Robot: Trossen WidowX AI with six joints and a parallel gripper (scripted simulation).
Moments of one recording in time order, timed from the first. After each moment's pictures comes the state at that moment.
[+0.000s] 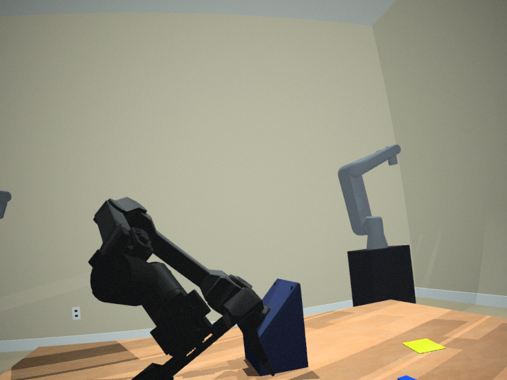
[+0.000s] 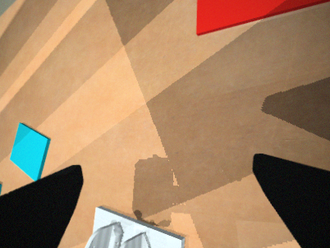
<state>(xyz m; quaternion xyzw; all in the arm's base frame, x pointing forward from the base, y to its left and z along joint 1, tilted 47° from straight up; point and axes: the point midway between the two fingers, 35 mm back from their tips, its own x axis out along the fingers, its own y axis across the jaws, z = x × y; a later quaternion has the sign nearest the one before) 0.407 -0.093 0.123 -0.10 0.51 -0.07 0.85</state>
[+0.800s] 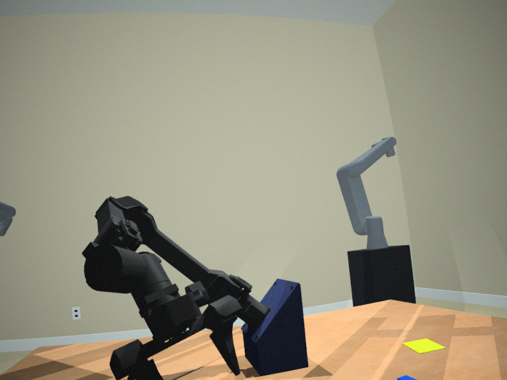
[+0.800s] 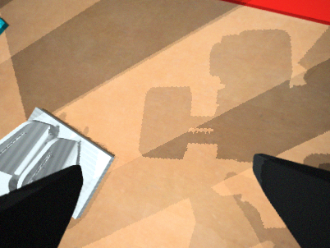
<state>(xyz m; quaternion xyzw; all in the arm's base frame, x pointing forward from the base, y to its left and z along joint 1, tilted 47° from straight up) 0.356 -0.113 0.144 -0.32 0.56 0.00 0.77</state>
